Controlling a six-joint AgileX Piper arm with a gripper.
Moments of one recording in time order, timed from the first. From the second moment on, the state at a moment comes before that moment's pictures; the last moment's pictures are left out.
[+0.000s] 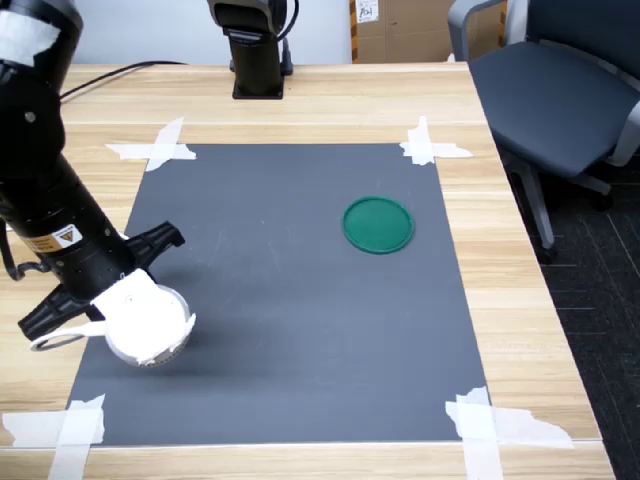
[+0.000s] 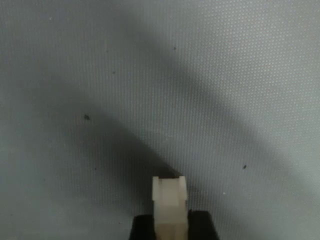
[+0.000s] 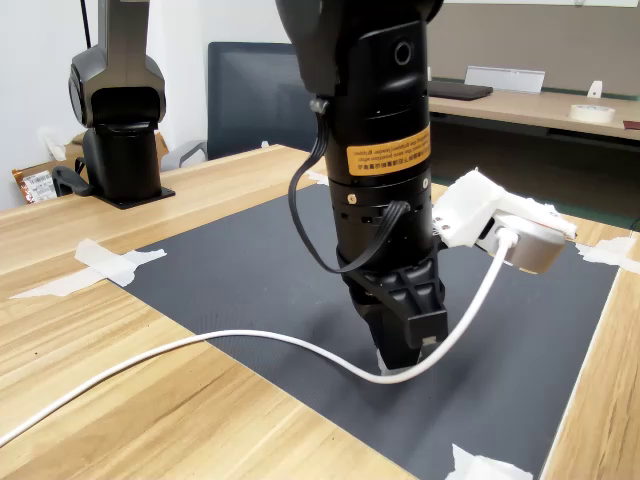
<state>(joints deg) -13.3 121.5 -96.1 11.0 58.7 -65.2</state>
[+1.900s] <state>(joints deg) 22.3 101.1 -77.4 6.1 66.1 -53.4</state>
